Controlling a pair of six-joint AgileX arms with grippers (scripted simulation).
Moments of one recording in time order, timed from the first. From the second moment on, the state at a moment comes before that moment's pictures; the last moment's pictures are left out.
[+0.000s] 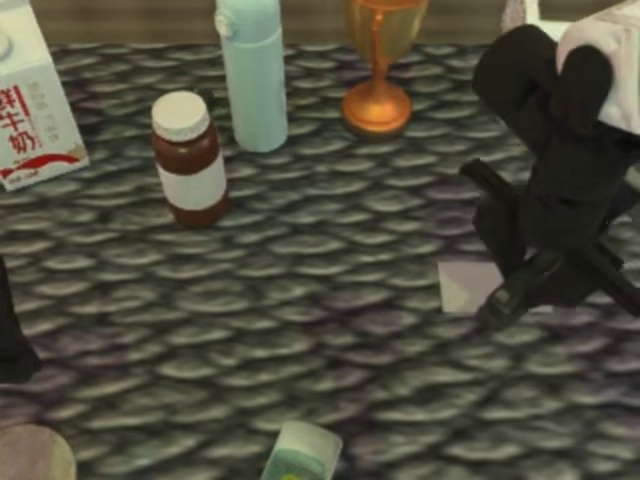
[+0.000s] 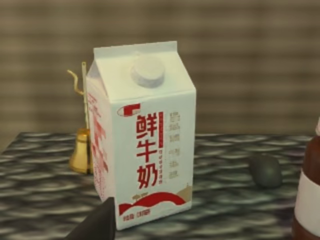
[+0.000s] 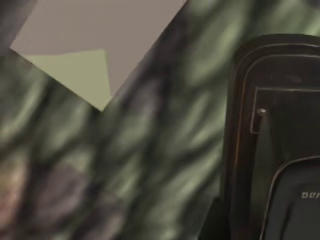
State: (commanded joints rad) left arm 0.00 0.00 0.00 0.00 0.00 0.00; right arm 0.49 1.81 1.39 -1.13 0.01 1.42
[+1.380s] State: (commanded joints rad) left arm 0.00 0.00 0.00 0.00 0.00 0.00; right arm 0.42 2.07 1.45 -0.86 0.03 1.98
